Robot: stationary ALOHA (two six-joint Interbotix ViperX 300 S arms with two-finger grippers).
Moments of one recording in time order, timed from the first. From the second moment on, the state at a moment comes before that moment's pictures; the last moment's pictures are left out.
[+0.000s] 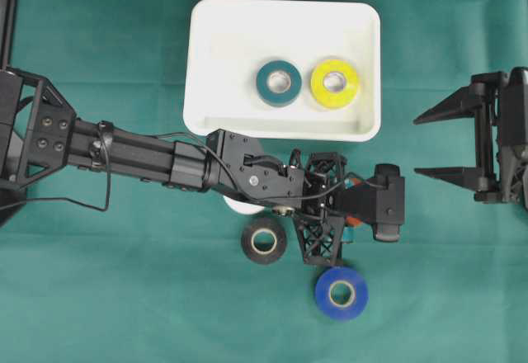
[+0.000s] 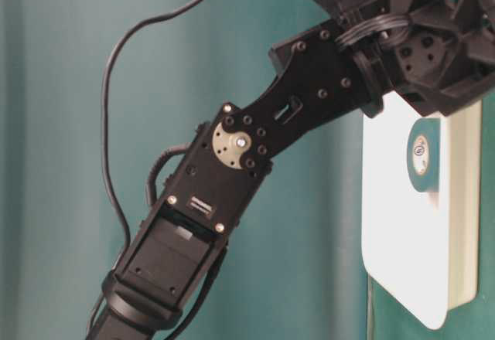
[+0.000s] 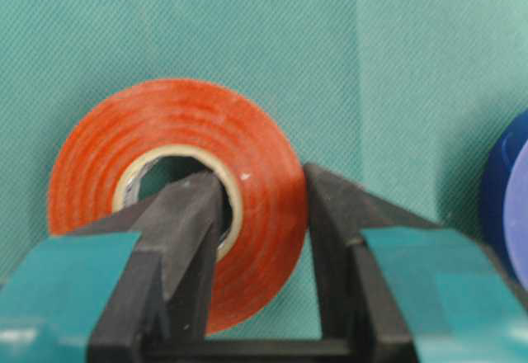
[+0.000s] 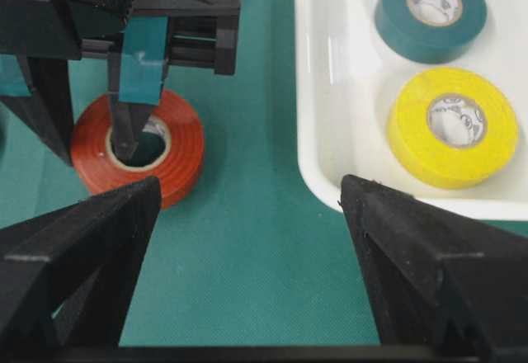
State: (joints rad) left arm -0.10 0.59 -0.11 0.01 0.57 -0.04; right arm -0.05 -0.76 1.19 -0.19 0.11 0.29
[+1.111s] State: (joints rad) left arm -0.11 0.47 -0.11 0.01 0.65 -0.03; right arm -0.05 -0.76 1.19 -0.19 0.10 0.29
